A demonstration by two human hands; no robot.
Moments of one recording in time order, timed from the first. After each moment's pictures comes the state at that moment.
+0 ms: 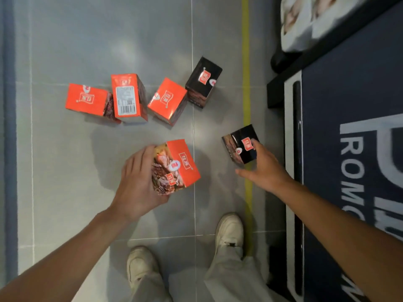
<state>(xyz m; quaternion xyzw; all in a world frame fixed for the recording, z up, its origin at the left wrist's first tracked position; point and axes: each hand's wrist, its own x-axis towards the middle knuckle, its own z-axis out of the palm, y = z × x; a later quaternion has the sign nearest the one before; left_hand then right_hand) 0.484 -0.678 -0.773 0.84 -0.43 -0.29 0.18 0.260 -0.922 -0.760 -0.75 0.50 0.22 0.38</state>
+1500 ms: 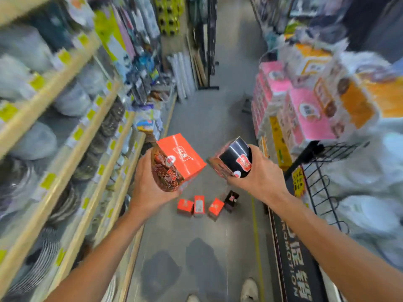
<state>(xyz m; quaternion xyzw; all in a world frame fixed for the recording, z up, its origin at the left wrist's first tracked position) 0.585 -0.579 -0.053 0.79 -0.33 -0.10 0.50 0.382 -0.801 -0.010 -0.89 0.37 -0.14 0.22</state>
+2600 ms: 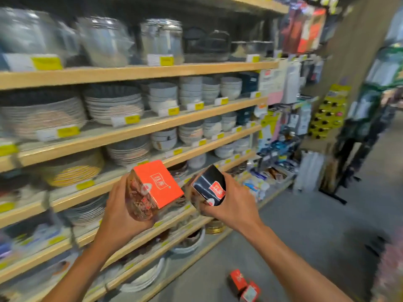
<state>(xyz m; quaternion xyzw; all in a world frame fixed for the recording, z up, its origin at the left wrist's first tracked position) 0.407 -0.309 0.137 0.87 -0.08 0.28 0.40 0.453 -0.601 0.163 -0.94 -0.11 -0.14 0.30</state>
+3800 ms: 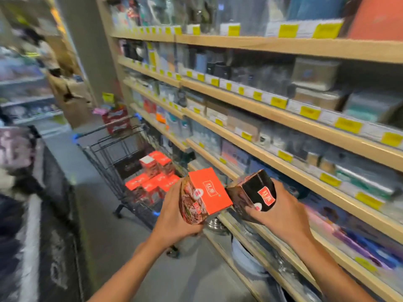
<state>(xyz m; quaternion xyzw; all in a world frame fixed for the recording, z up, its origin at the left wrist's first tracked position) -0.154 0.117 0.068 0.70 0.50 0.45 0.24 0.134 0.110 0.112 -0.69 -0.66 0.14 0.28</state>
